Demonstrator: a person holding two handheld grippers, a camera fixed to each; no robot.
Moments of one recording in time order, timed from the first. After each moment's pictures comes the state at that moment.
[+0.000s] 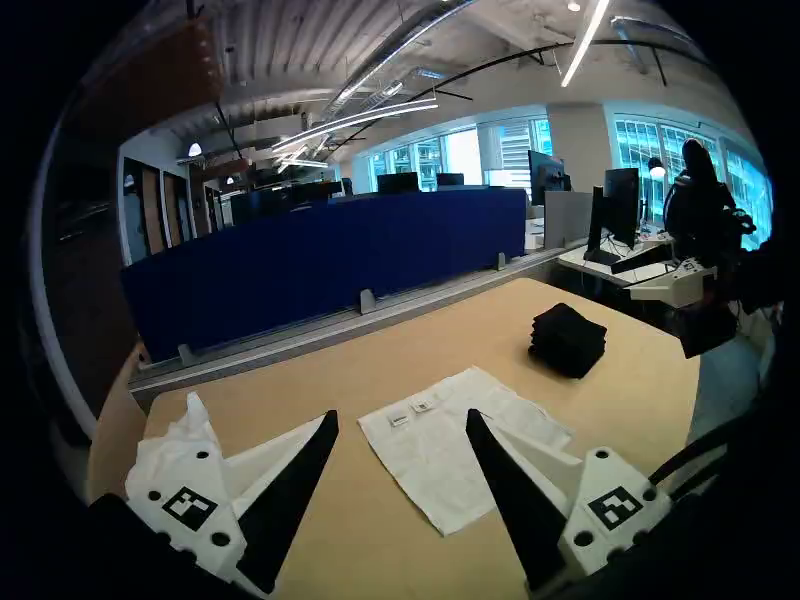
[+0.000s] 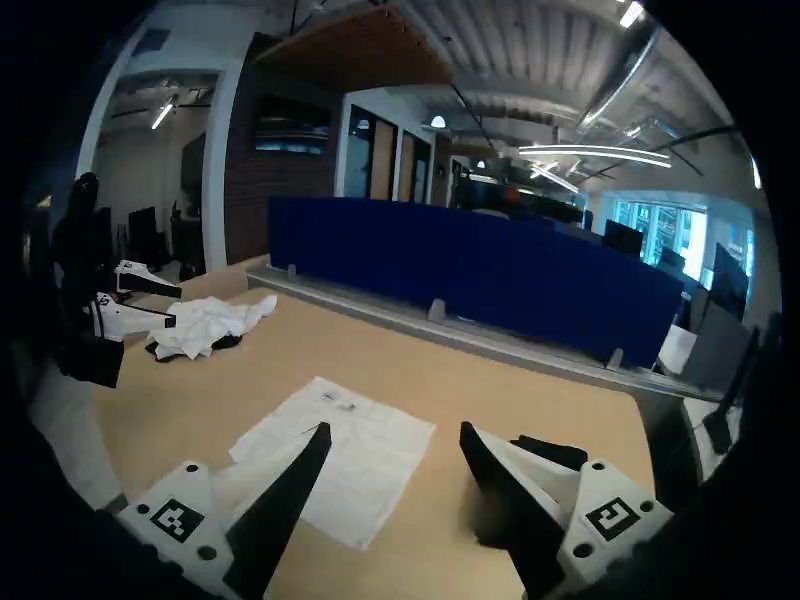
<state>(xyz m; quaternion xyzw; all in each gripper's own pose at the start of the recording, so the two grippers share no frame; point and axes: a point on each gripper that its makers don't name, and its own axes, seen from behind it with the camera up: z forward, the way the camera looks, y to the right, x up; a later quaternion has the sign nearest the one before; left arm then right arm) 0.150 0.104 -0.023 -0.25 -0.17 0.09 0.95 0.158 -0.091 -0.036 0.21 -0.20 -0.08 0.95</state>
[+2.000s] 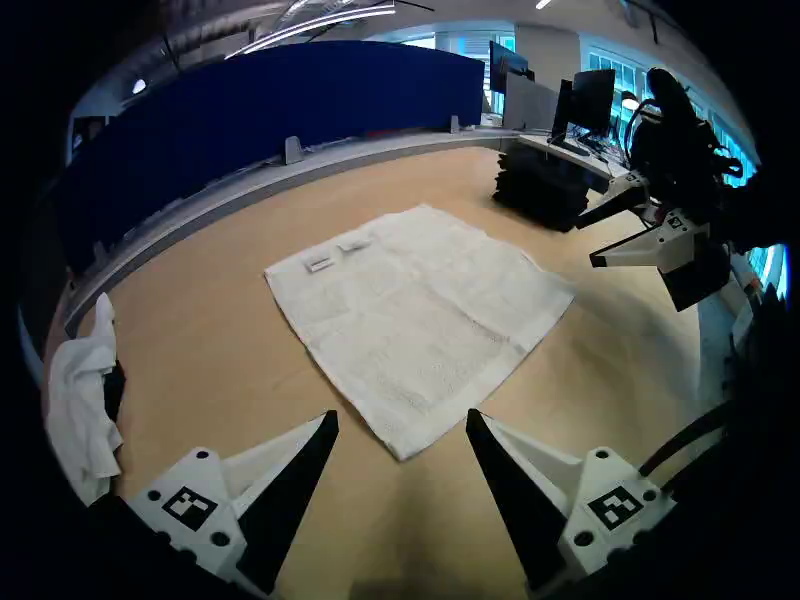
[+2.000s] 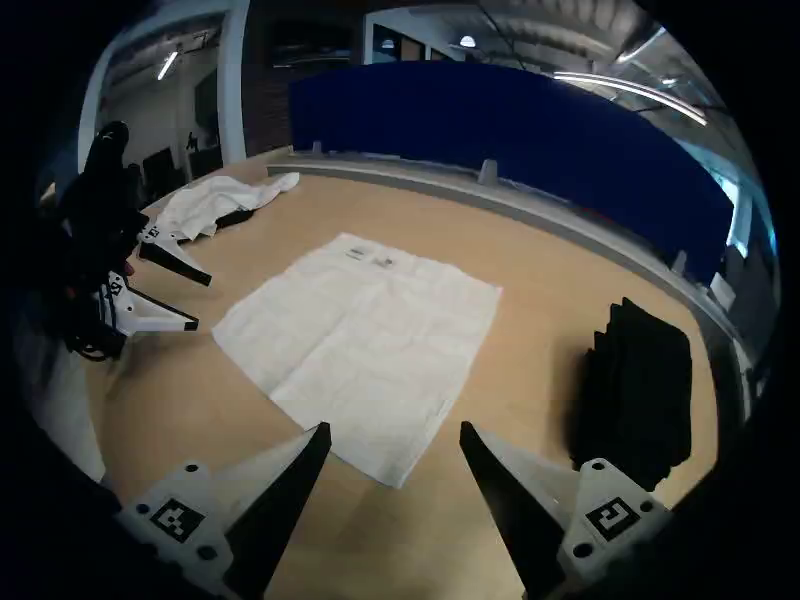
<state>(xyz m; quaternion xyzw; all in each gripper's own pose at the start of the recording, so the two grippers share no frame) -0.086 0.142 -0.043 -0.32 -0.34 0.13 0.88 -0.062 -0.112 -0.048 0.25 -0.34 -0.10 0.90</state>
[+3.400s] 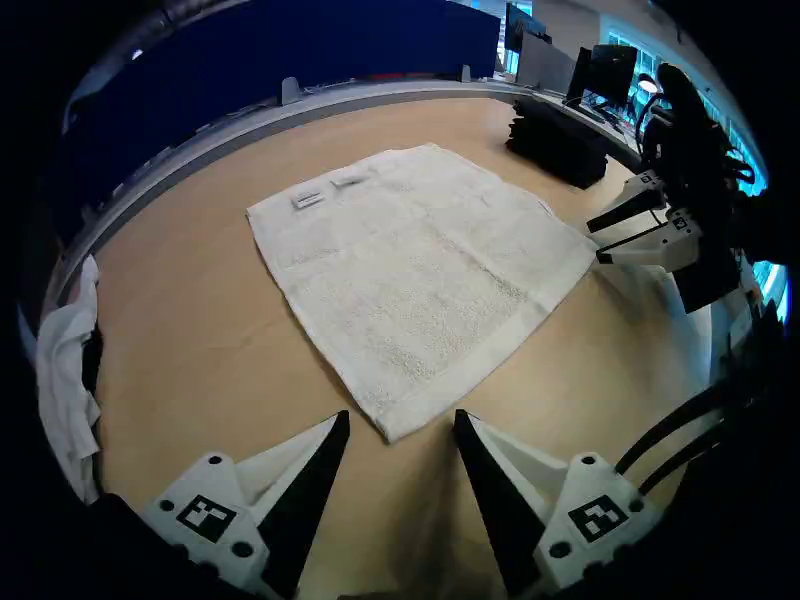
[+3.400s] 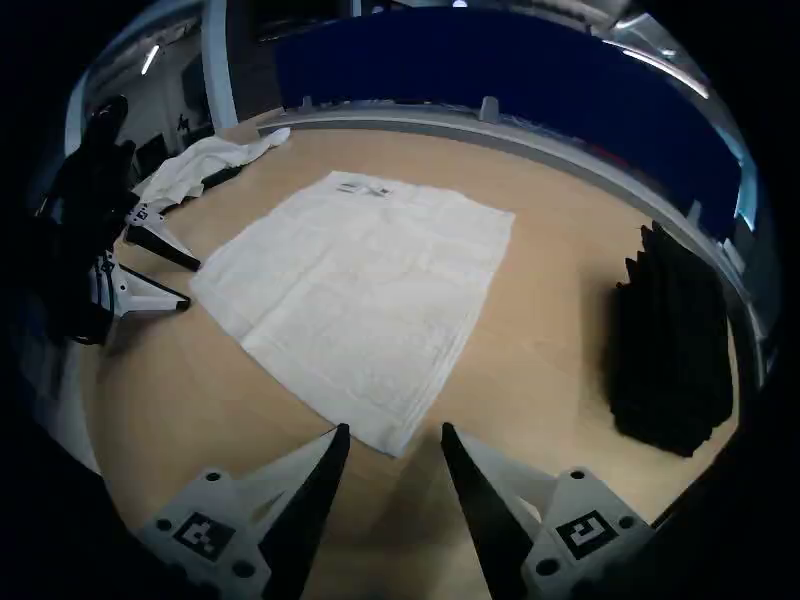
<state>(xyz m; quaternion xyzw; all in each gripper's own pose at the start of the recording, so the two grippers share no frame) -0.130 0.143 -0.050 -0.30 -0.42 0.13 0.85 -0.126 -0.100 -0.064 0.25 -0.42 -0.09 0.87</state>
